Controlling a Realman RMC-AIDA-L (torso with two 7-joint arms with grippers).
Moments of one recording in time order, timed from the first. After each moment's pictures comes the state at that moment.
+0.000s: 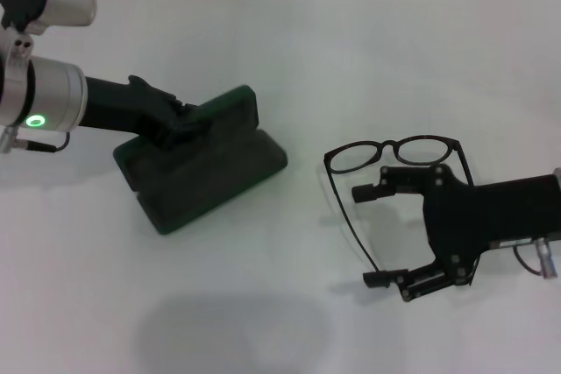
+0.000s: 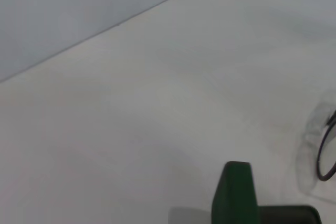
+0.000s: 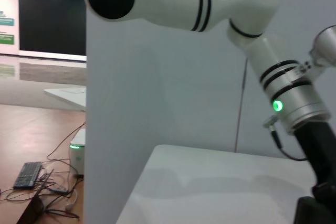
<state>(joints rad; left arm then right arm) -0.51 -2.09 0.97 1.04 2.28 1.35 -1.83 0.64 1.92 -1.63 -0.44 -1.23 -1.58 0.83</state>
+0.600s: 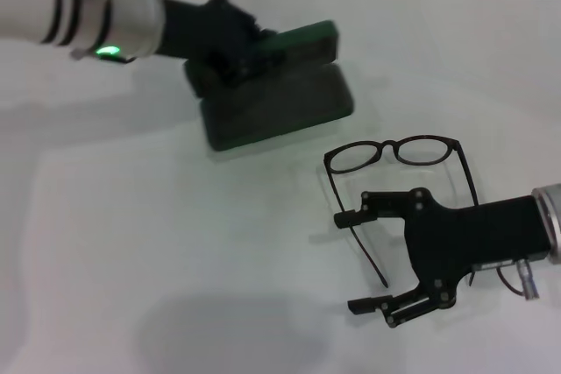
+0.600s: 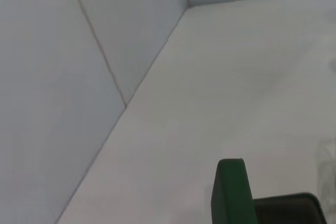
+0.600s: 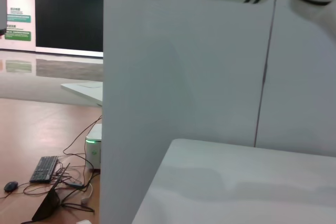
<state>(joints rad) -0.70 -2.09 1.01 0.94 2.18 1.24 -1.46 0.64 1.95 -1.63 -0.44 -1.29 -1.56 0.82</state>
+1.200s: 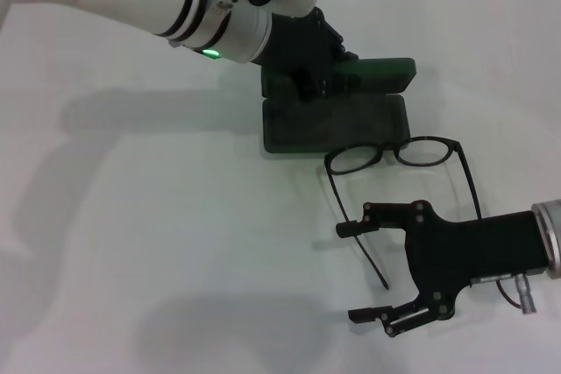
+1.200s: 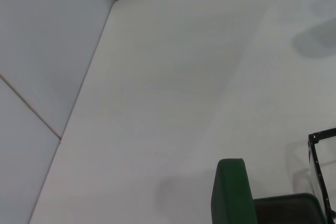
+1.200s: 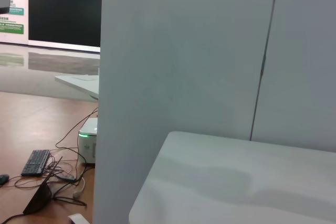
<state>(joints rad) -0.89 -2.09 1.26 0.74 2.14 1.07 -1.41 0.60 1.97 -1.63 -0.45 -1.30 -1.54 0.78</state>
